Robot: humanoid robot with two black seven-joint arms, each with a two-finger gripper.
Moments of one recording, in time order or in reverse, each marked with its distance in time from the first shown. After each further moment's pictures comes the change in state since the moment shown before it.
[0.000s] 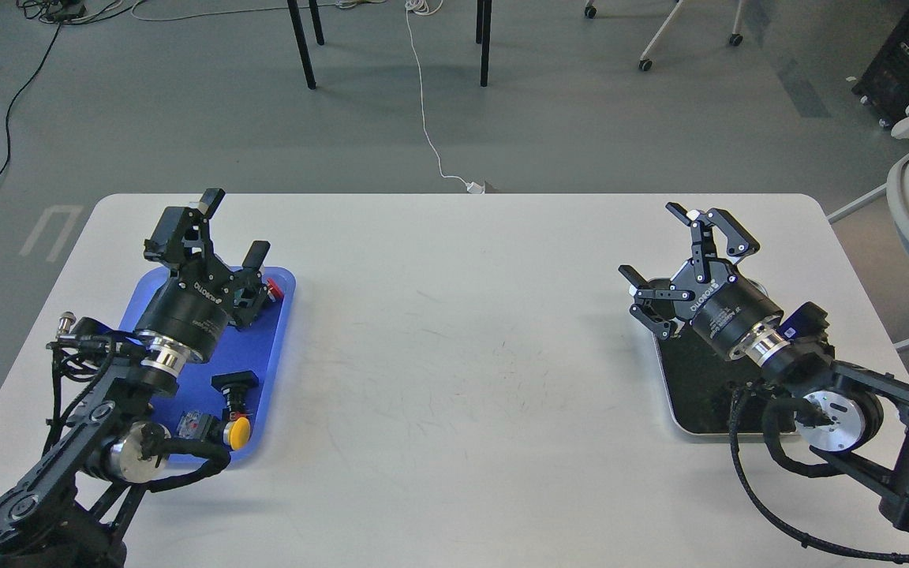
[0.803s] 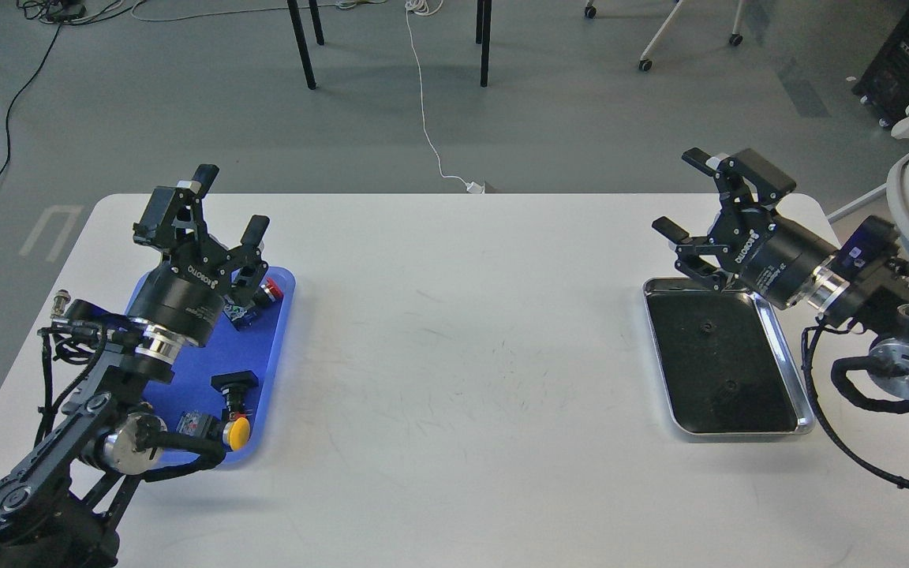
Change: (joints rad) left arm -0.027 0.040 0.024 -0.022 -0.003 -0.043 -0.091; right arm 0.199 -0.211 -0.038 0.073 -0.446 0.013 0.000
